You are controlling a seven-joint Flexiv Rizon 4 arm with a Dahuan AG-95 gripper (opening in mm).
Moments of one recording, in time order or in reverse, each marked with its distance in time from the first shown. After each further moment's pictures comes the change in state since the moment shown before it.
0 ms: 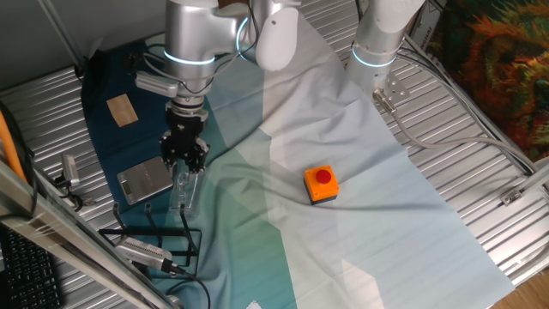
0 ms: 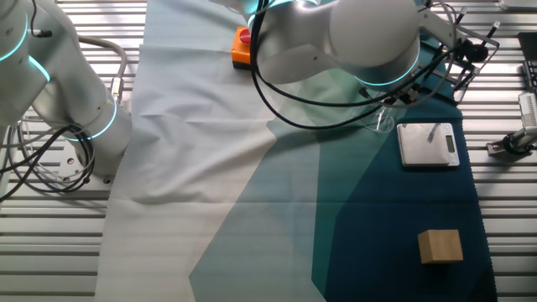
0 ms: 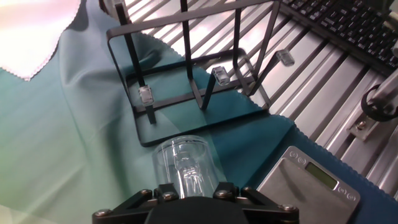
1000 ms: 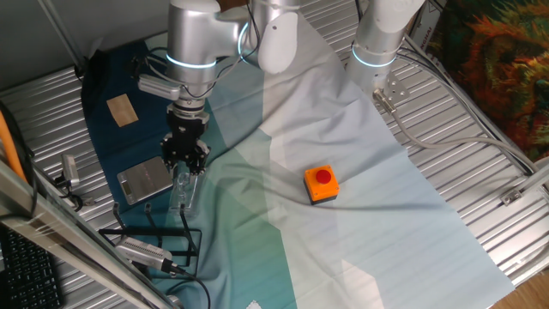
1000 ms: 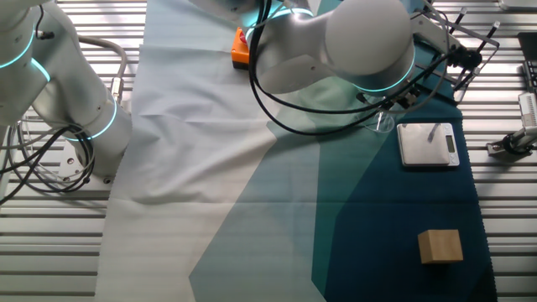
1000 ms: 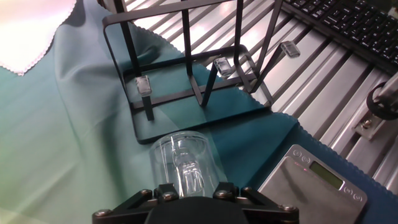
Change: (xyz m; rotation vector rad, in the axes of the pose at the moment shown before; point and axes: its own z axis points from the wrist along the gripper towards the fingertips) arm 0.003 0.000 0.006 0.006 -0.003 -0.006
